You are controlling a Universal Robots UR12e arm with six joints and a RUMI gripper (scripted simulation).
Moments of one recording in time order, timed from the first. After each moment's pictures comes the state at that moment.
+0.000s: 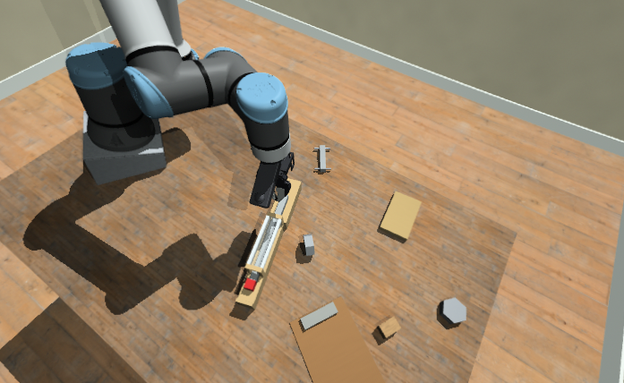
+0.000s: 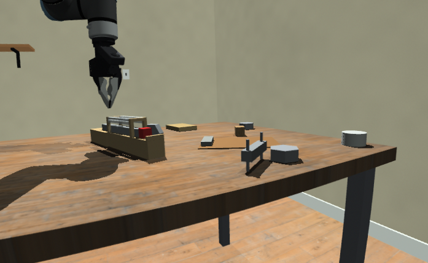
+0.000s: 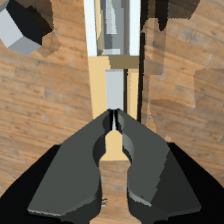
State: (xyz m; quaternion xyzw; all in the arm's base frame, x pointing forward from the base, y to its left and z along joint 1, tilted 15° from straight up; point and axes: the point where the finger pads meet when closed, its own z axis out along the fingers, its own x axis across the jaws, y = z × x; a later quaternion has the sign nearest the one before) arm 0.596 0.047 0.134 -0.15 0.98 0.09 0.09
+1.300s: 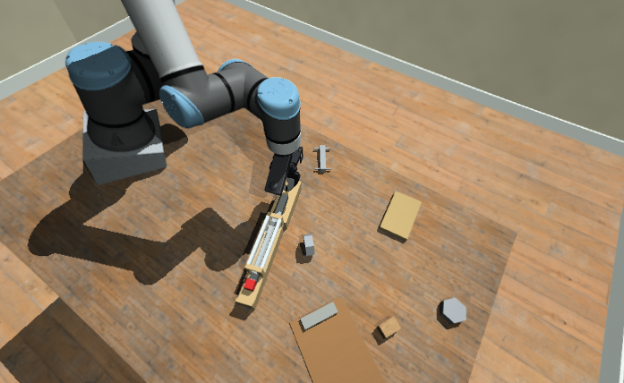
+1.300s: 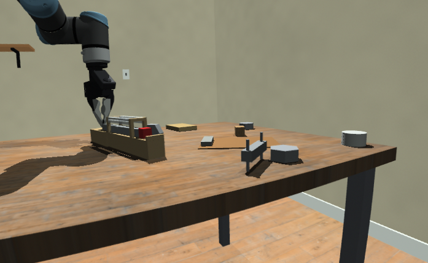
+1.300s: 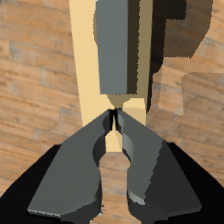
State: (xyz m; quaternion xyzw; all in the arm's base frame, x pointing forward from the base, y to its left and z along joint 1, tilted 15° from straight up) arm 0.582 0.133 0.082 -0.15 0.98 0.09 0.09
